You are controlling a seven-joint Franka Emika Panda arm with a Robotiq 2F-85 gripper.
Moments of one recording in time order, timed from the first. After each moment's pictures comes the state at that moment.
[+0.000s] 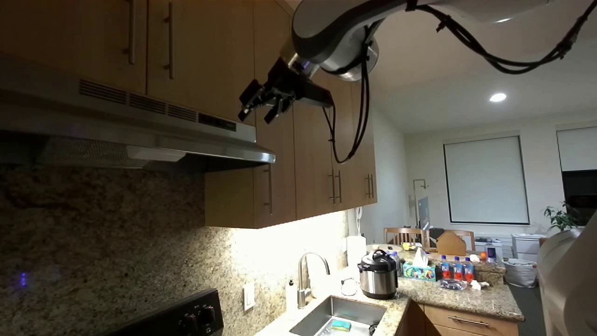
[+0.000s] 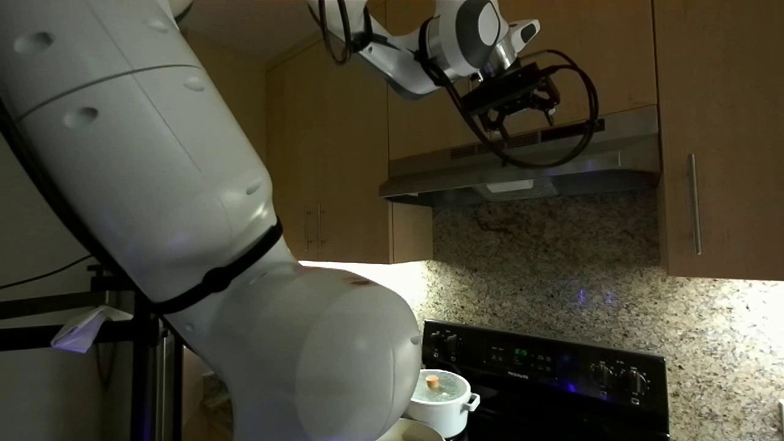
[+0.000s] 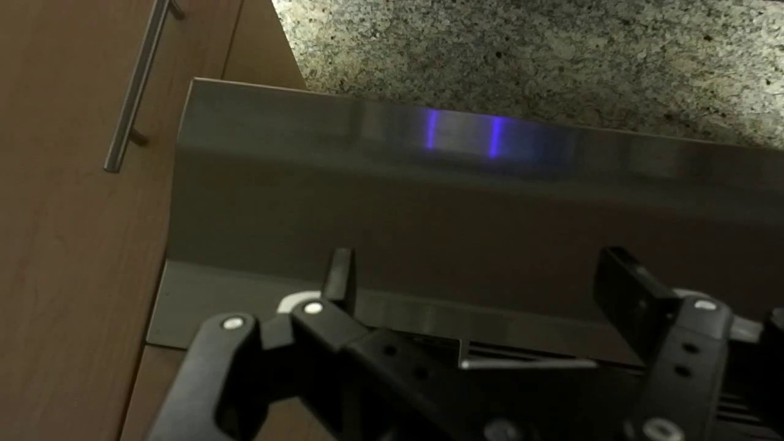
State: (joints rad) arm 0.13 -0.60 0.04 -2.21 0.01 2.61 -0.15
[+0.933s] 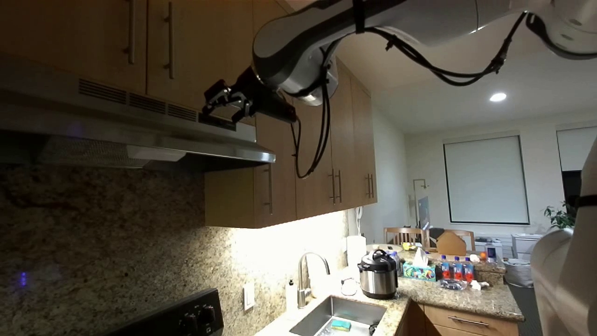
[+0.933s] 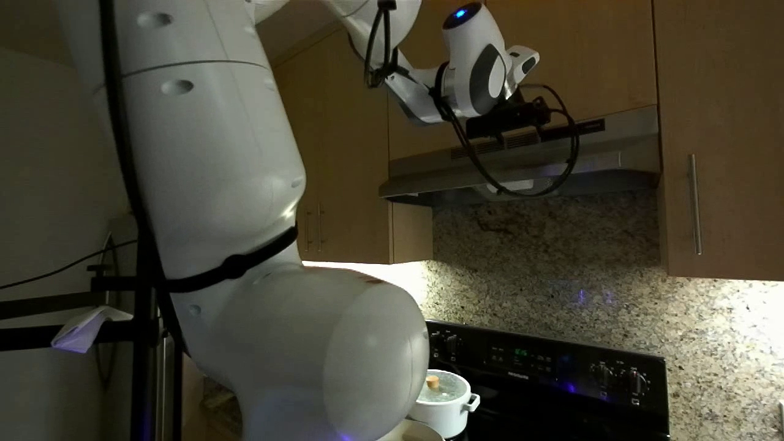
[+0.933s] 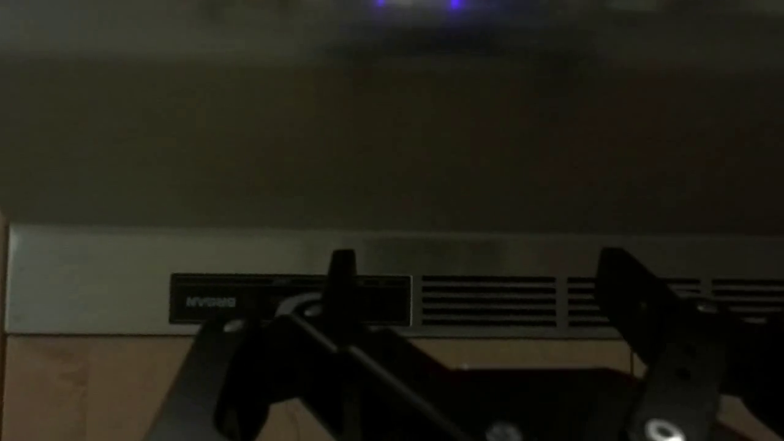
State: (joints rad) arm 0.25 -0.38 0.01 -2.12 0.13 2.94 -0.13
